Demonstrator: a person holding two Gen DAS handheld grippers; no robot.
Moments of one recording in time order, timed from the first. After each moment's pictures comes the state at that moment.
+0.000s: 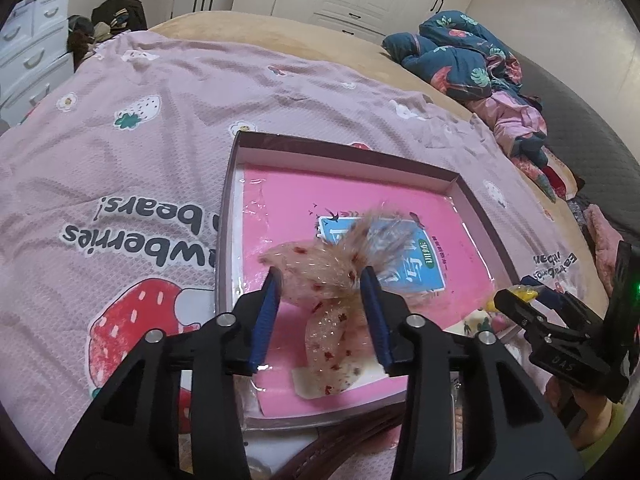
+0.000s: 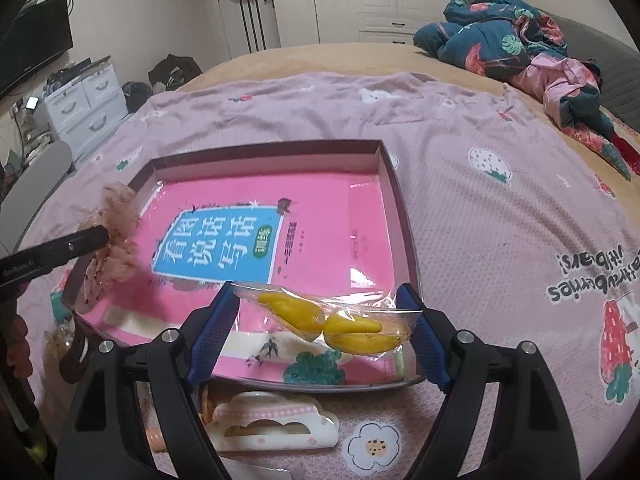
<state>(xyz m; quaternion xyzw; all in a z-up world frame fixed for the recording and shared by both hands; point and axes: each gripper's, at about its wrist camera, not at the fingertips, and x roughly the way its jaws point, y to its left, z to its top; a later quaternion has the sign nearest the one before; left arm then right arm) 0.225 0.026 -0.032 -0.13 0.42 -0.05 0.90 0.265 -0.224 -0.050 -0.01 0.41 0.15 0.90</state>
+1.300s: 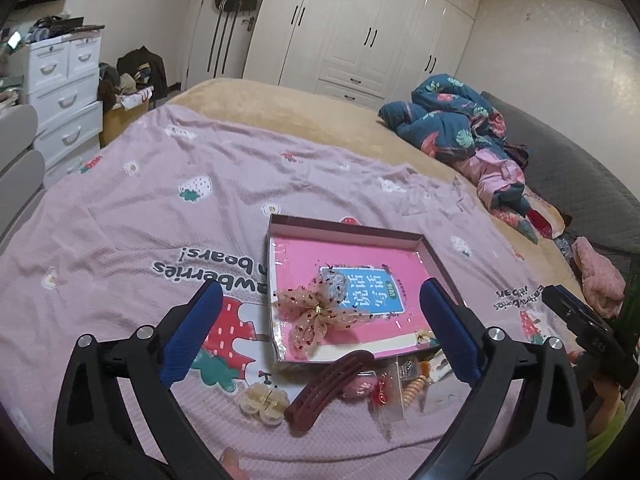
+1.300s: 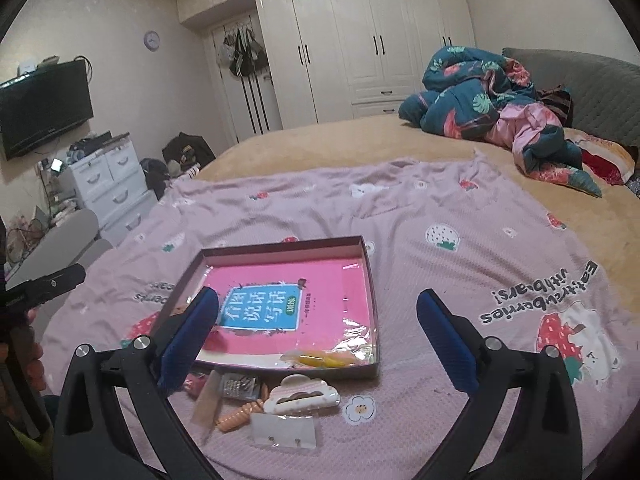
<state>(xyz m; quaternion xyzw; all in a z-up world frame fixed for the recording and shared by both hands) 0.123 0.047 0.071 -0.14 0.30 -0.03 0.94 0.166 -0.272 0.069 0.05 0.27 0.15 0.95</state>
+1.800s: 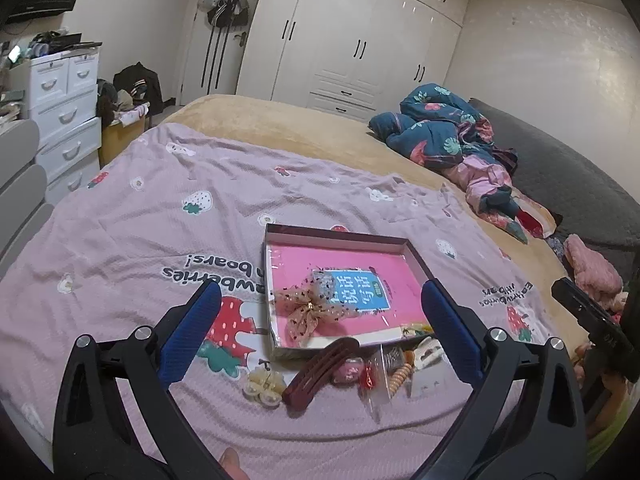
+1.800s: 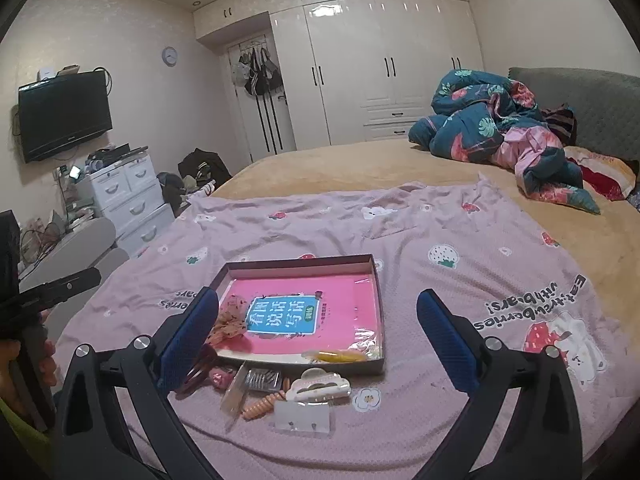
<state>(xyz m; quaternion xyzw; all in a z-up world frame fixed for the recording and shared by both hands) 0.086 0.042 0.089 -0.12 0.28 -0.04 0.95 0.118 -0.276 0.097 0.05 0.24 0.17 0.95</state>
